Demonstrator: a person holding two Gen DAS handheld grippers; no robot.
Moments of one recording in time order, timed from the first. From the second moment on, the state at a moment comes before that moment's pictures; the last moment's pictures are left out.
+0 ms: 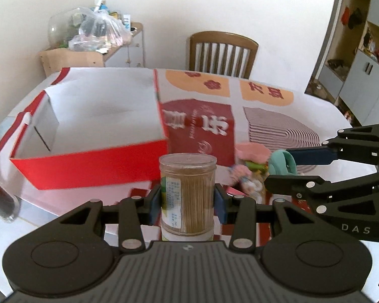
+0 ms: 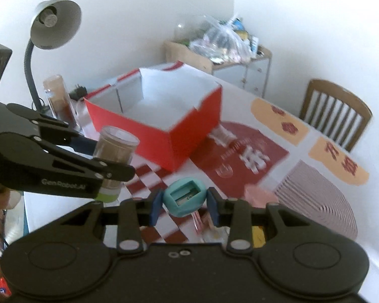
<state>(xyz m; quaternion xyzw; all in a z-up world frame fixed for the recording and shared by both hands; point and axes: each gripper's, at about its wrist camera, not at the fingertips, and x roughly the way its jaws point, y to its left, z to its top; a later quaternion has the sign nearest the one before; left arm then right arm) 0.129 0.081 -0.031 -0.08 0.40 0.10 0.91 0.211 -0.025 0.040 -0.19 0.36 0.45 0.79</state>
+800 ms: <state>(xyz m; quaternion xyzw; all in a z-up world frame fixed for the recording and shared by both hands) 0.216 0.264 -0.026 -0.06 0.42 0.14 0.90 0.261 0.167 -0.001 -0.22 0.37 0.39 0.81</state>
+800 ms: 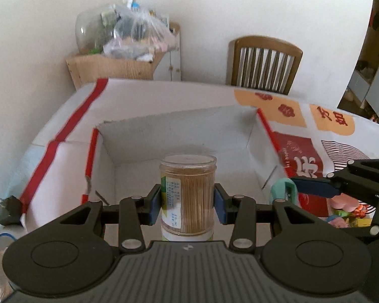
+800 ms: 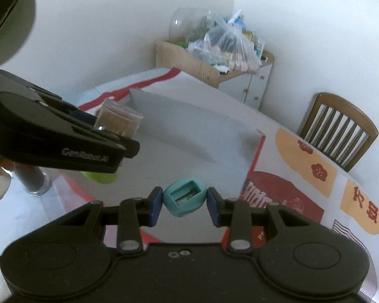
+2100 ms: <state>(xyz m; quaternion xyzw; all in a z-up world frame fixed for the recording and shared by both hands) 0.311 0.310 -0.134 -0.05 0.59 0.07 0.81 0.315 0.238 -0.086 -0.25 0.53 0.34 0.74</state>
